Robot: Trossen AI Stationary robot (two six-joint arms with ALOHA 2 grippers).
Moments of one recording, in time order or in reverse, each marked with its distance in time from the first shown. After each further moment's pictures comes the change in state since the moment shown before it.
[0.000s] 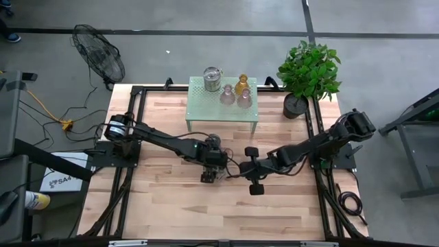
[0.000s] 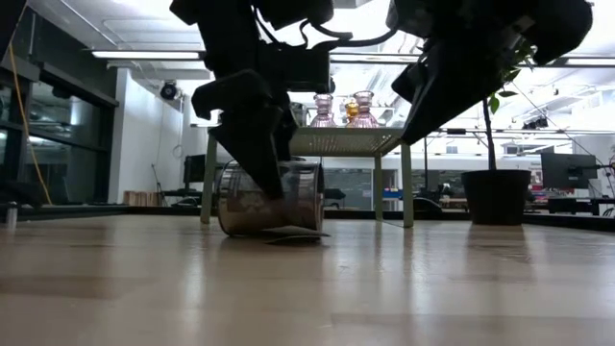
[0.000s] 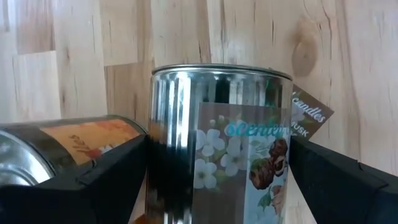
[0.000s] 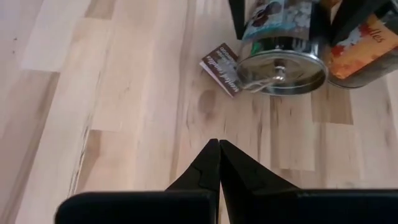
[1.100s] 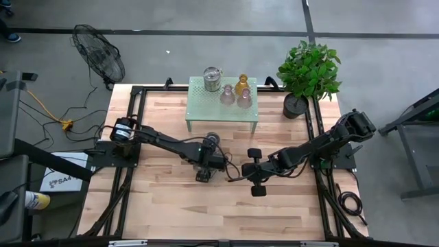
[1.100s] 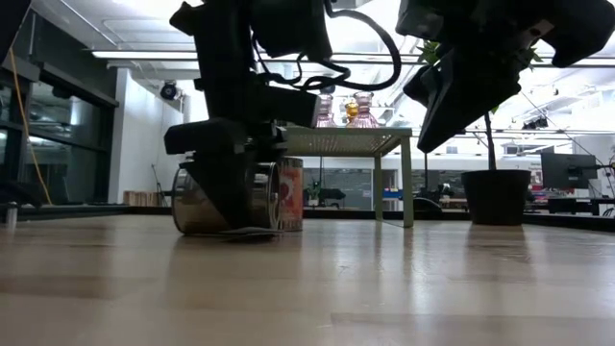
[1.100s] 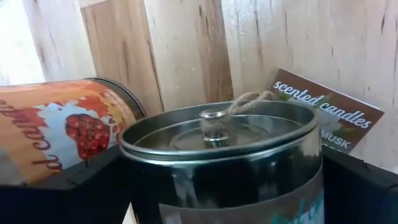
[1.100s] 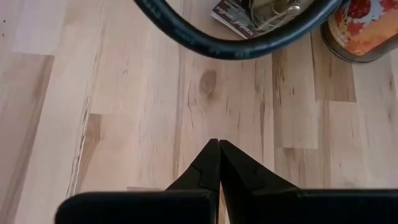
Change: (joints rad) left arm -0.001 0.099 -0.003 -0.117 -0.006 0.042; right arm 0.031 0.000 0.000 -0.060 0.026 0.055
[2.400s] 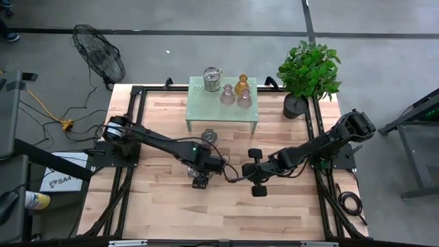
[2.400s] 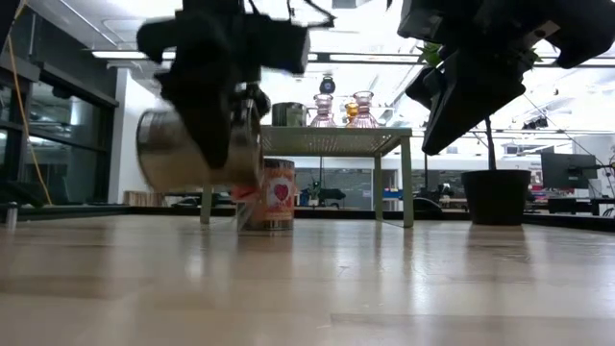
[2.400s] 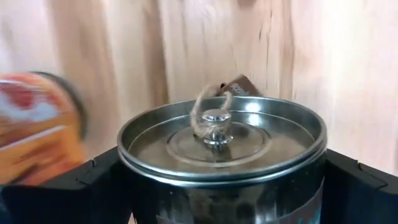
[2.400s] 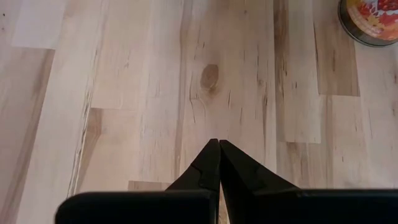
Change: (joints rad) left arm -0.060 -0.145 0.133 -0.174 0.087 -0.136; right arm 0.002 0.000 0.000 -0.016 -0.008 0.008
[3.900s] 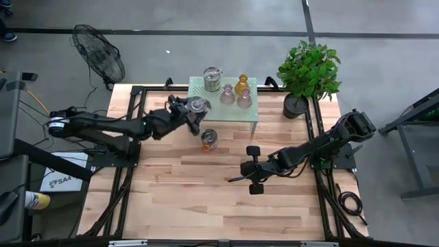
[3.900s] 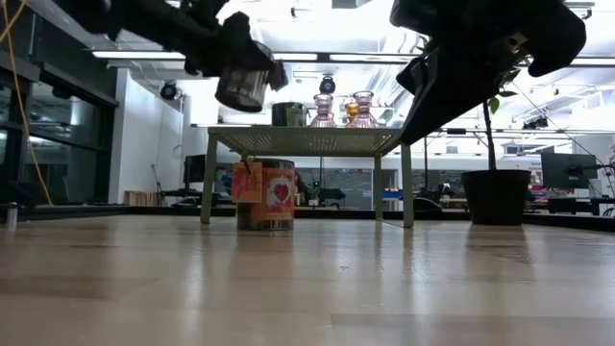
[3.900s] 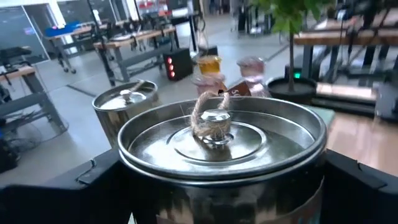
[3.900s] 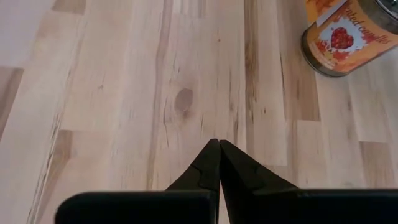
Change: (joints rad) left arm 0.323 -0.717 -0.797 1.361 -0.544 0.229; right arm -0.003 0.000 0.001 0.053 0.106 -0.067
